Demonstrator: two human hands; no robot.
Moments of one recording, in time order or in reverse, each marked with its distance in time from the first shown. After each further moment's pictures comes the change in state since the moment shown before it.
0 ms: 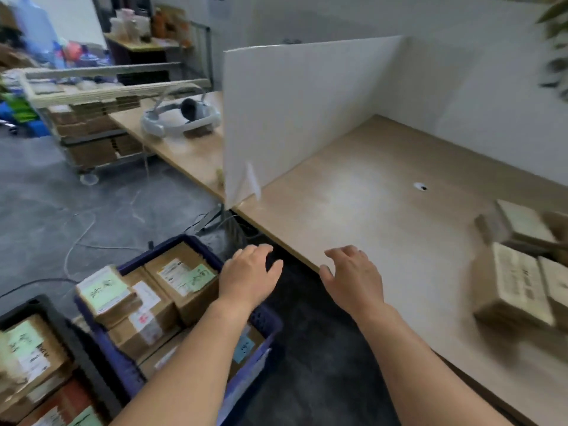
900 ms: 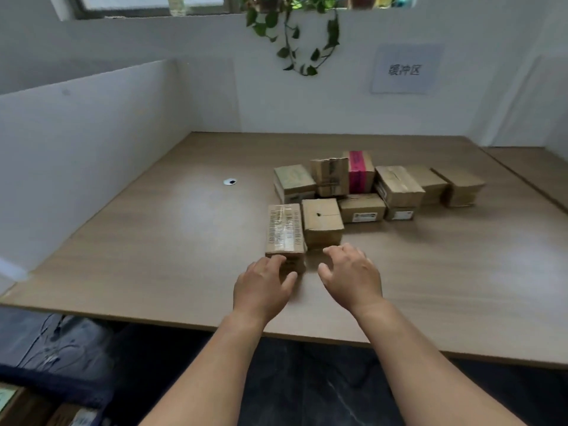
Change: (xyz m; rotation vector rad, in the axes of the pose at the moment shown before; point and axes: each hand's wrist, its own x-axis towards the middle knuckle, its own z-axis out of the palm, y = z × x) left_hand -0.097 0.392 0.188 0.060 -0.191 0.544; right_hand -0.173 0.377 -0.098 0.071 0.266 0.492
